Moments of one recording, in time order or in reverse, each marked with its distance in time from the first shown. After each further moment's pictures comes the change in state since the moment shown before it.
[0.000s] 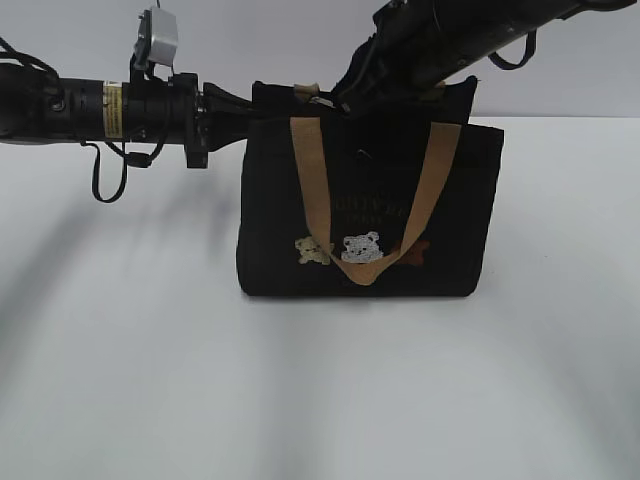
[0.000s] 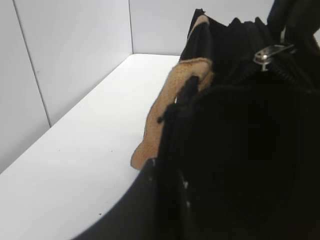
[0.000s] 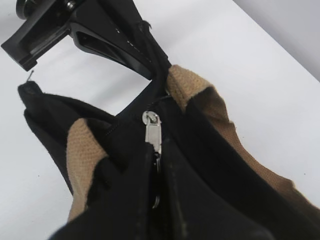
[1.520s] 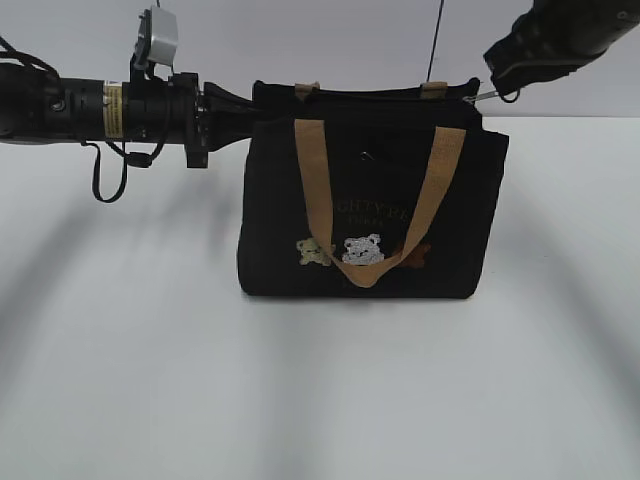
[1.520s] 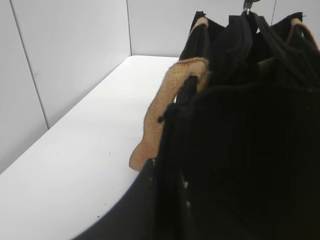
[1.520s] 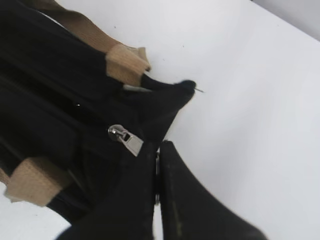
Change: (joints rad) left arm -0.001 0.000 0.000 0.001 -0.008 0.000; right arm -0.191 -0.126 -0.005 -0.439 0.221 0.494
